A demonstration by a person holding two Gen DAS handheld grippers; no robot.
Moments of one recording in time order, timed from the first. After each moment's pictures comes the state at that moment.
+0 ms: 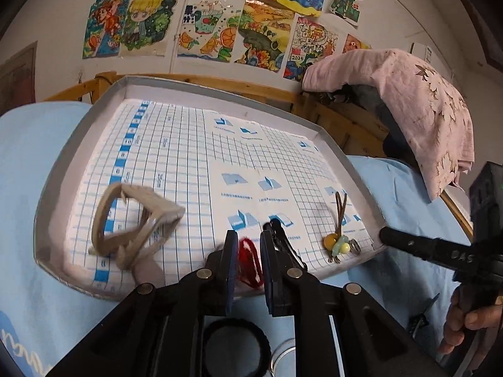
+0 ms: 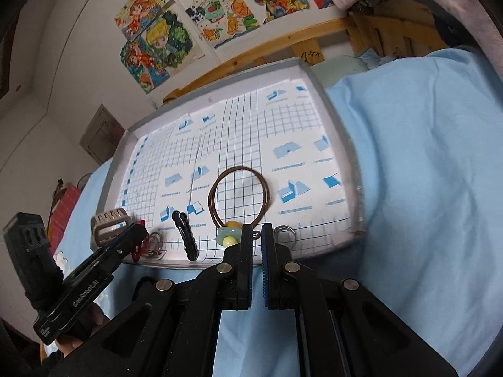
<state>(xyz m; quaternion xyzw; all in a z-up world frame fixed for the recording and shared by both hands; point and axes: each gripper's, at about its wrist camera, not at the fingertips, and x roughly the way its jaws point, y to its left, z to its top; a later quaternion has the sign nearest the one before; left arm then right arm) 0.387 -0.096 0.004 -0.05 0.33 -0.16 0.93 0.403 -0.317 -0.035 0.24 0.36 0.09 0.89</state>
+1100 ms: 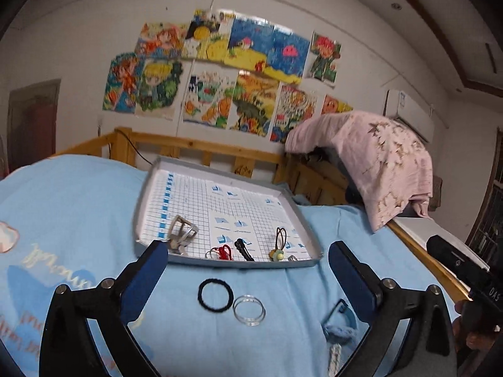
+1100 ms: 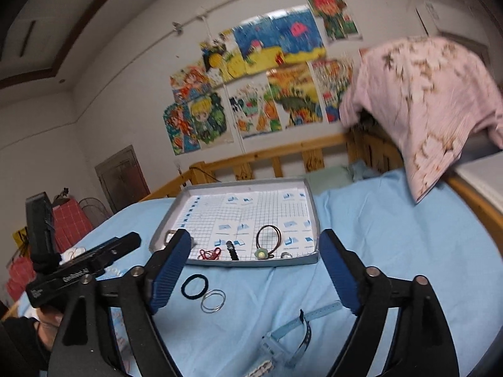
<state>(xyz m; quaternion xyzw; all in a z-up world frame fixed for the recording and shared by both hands) 0.216 -0.060 0.097 -0.08 0.19 -0.16 0.97 0.196 -0.327 0.077 0.14 0.14 0.06 0.98</state>
